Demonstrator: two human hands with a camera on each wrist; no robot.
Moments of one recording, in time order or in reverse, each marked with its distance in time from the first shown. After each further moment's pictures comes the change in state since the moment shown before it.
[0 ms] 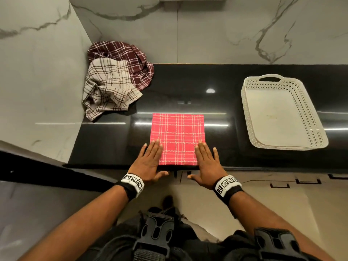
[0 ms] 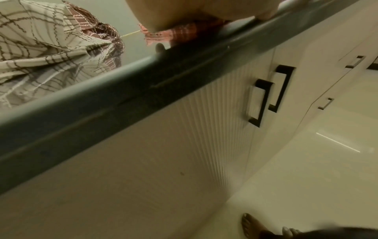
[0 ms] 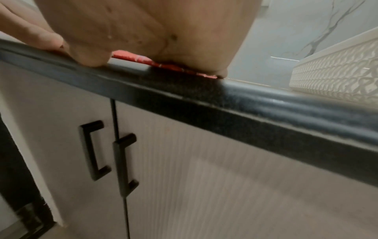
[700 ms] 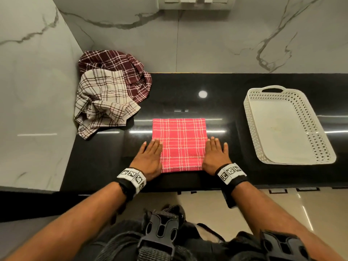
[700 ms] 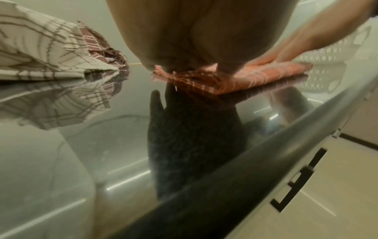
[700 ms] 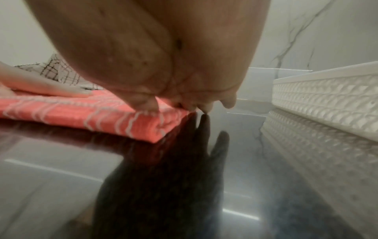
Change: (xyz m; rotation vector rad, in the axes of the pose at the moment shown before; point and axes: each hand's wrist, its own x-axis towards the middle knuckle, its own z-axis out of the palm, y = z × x) left_hand 0.065 -0.046 -0.056 -0.065 -0.119 -0.023; right_hand 0.086 0.007 -0.073 0.083 -0.169 0.374
